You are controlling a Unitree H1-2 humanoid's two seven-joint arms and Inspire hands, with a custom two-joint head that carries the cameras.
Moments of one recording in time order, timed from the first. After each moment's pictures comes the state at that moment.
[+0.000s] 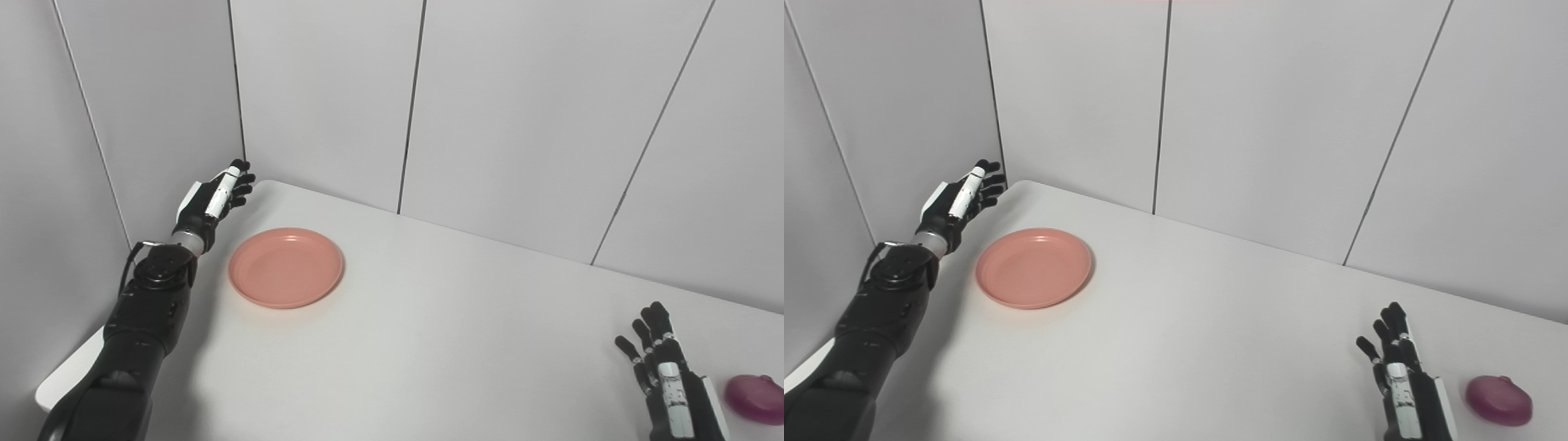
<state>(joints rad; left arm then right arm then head) -0.57 0.52 0.24 0.82 -0.12 -0.14 -0.14 -0.16 -0.14 -0.05 0.20 0.22 -0.23 0.22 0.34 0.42</state>
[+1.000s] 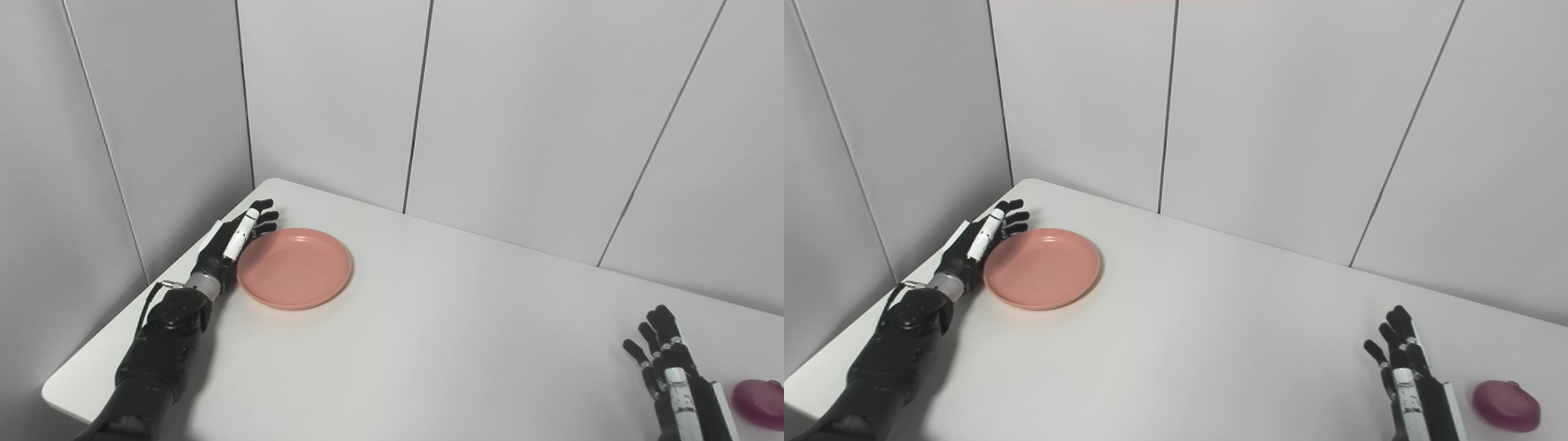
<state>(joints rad) -0.43 0.43 0.20 0.71 -0.14 -0.18 -0.17 -0.15 -0.15 -0.06 0.19 0.22 -0.23 0.22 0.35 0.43</state>
